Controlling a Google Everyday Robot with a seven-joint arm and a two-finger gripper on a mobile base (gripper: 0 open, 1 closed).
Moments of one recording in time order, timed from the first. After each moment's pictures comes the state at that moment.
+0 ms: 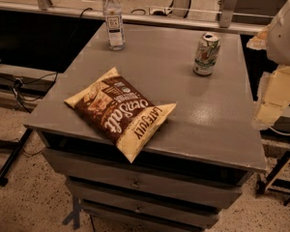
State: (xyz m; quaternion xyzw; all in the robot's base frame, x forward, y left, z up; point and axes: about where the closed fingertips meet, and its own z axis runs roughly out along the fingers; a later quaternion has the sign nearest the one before) arm 0.438 -0.217 0.976 -0.60 0.78 -0.03 0.16
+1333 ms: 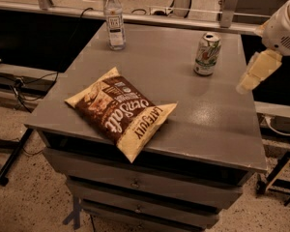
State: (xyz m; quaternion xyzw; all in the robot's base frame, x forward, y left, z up) arm 0.564 -0.271 0.943 -0.51 0.82 -0.04 0.25
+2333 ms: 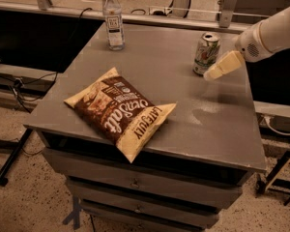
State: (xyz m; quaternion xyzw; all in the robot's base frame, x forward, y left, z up) arm 0.662 -0.249 0.891 -0.41 0.83 0.09 0.37
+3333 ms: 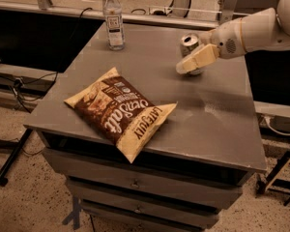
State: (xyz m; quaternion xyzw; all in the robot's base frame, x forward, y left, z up) arm 0.650 -0.146 0.921 -0.43 0.76 0.25 0.43
